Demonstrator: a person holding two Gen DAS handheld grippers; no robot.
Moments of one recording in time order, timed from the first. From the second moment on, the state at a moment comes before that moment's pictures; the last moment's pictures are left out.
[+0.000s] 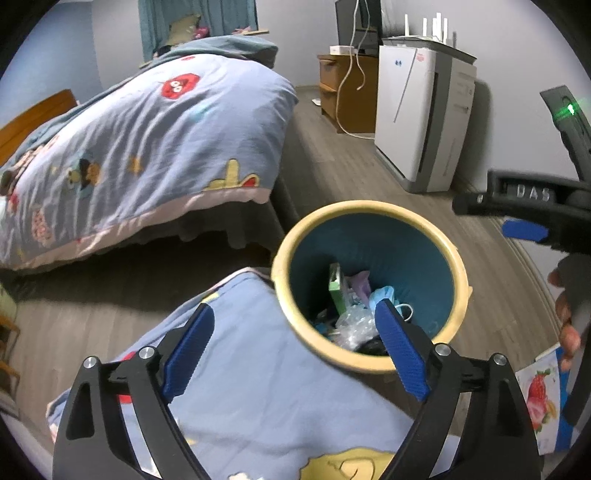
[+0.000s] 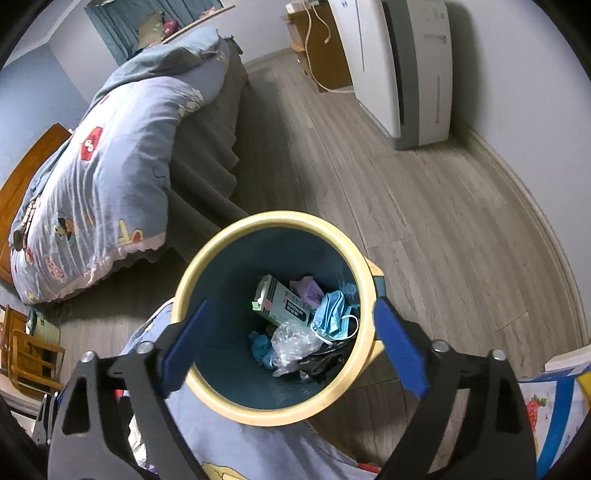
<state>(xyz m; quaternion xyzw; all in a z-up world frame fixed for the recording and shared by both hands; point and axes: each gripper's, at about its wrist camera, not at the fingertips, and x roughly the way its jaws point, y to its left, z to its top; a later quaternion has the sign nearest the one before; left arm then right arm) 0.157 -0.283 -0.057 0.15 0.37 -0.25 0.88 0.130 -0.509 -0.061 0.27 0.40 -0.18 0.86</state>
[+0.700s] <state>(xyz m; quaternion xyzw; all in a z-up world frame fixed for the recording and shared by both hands) 0.111 -0.080 -0.030 0.12 0.38 -0.14 0.91 0.153 -0.390 -0.030 0.10 0.42 -0.12 0.89</state>
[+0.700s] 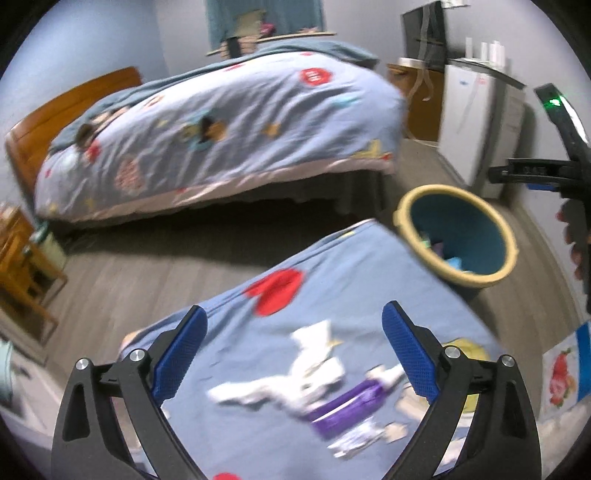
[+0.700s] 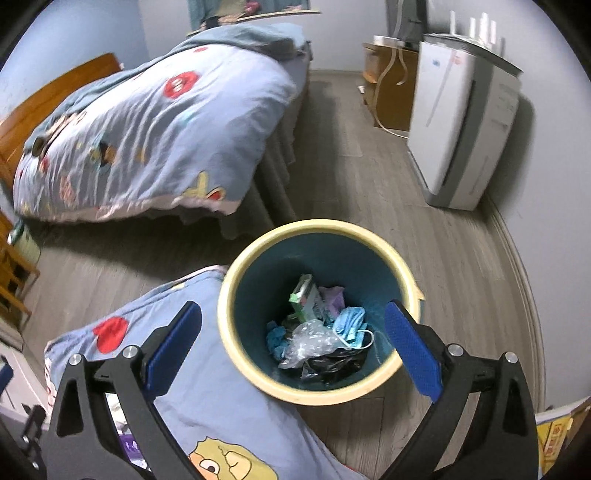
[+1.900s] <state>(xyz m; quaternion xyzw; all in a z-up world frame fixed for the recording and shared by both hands) 0.158 0.005 -0.164 0.09 0.56 -0.10 0.82 0.216 -0.212 -0.123 0.11 0.54 0.05 0.83</state>
